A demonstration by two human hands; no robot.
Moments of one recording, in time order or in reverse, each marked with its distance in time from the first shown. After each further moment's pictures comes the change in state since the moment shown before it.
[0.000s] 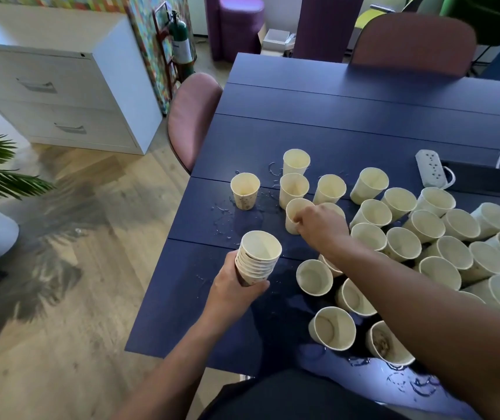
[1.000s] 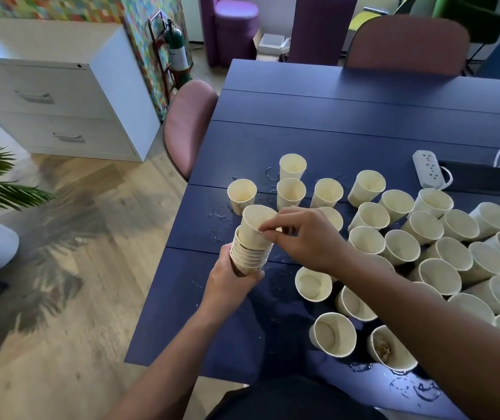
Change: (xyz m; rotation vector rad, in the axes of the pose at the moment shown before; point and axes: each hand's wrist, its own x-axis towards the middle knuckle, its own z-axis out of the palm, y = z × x) left_hand 0.028 0.006 -0.002 -0.004 0.046 -0.021; right_hand -0.050 -0.030 -0.047 0.683 0.170 -0.450
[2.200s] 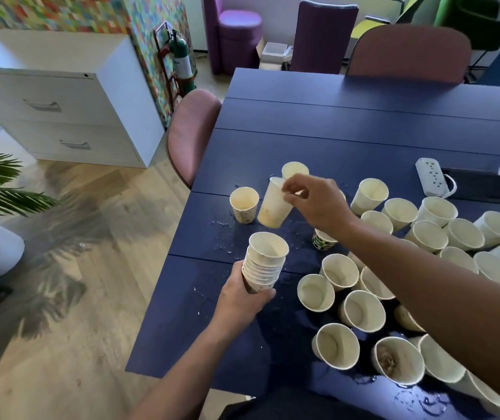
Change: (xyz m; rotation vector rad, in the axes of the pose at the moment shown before) left_hand -0.013 0.005 0.012 -0.036 -0.094 -0.062; right_hand 0.060 0.042 -0.024 -0.141 0.144 0.217
